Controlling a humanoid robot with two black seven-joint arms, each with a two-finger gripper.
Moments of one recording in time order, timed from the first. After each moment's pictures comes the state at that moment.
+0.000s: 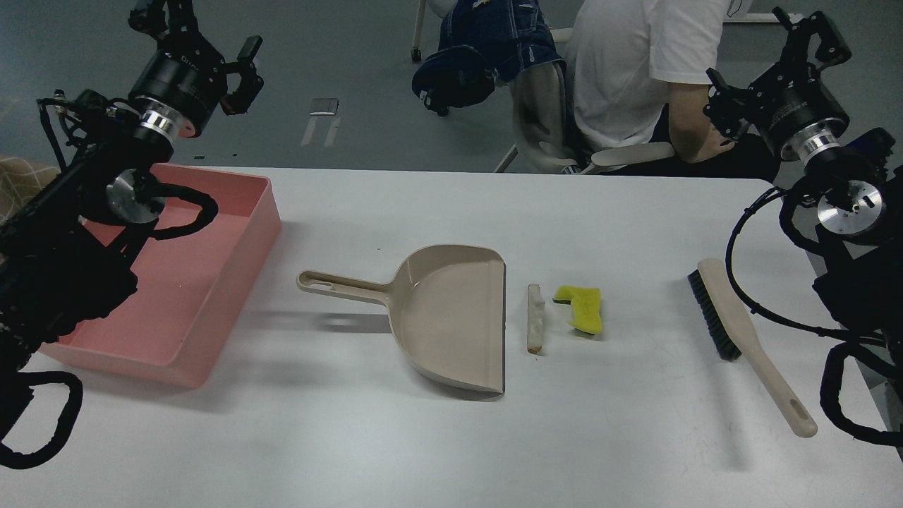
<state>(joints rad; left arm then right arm) -0.81 0.41 -0.93 -0.73 0.25 -0.33 -0.33 0.92 -0.19 1.38 0.42 -0.54 0.49 0.06</state>
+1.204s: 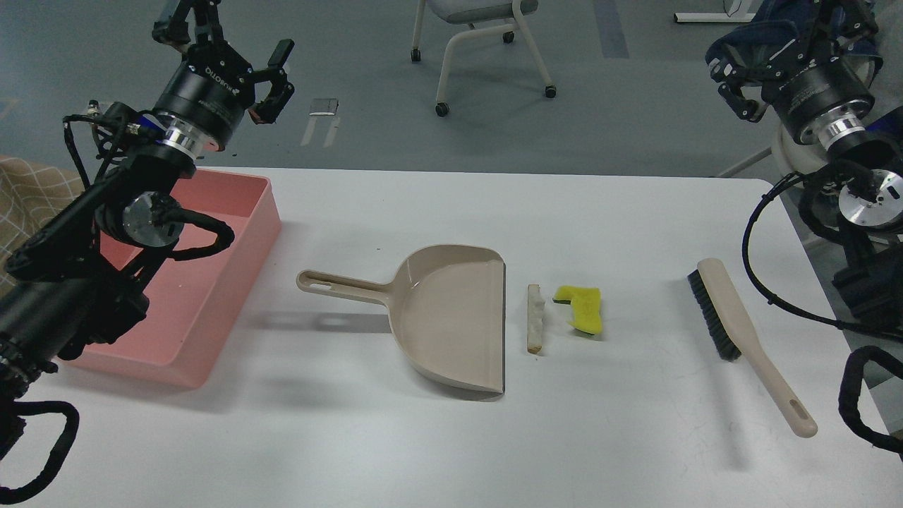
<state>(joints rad) -0.70 0.47 -0.95 -0.98 0.24 -0.34 -0.39 0.88 -0.24 1.38 0.54 -0.54 0.49 0.05</state>
